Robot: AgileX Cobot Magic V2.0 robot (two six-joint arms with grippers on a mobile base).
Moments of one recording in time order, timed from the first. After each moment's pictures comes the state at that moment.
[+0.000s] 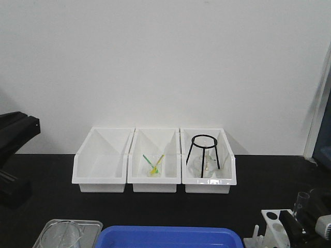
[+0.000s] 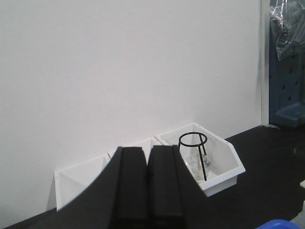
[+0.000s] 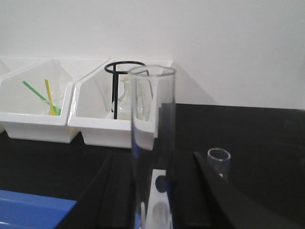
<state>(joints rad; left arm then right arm) -0.55 0.86 -0.87 1.13 0.21 -1.01 0.07 1.48 -0.27 -0.13 -1.02 0.07</state>
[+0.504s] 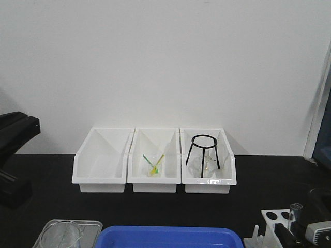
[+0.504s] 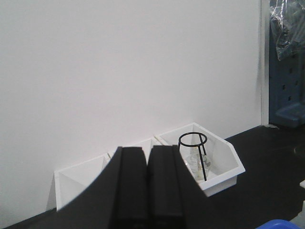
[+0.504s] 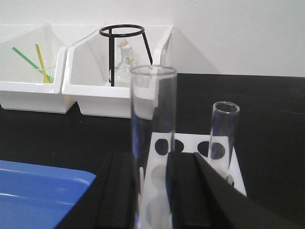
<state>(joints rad) -0.55 0.86 -0.87 1.13 0.21 -1.01 0.07 1.57 -0.27 -0.13 -1.03 0.07</state>
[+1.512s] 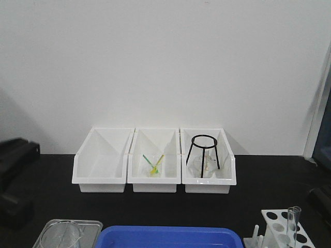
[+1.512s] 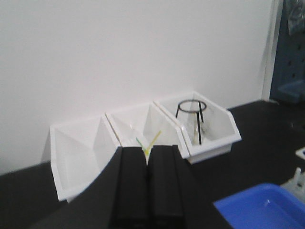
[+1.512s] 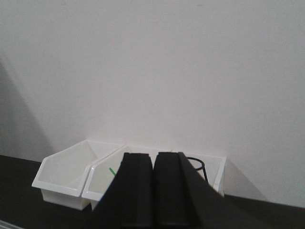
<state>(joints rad) -0.55 0.83 -0.77 0.98 0.26 -0.95 0.07 0.71 -0.27 -0.53 -0.56 0.52</state>
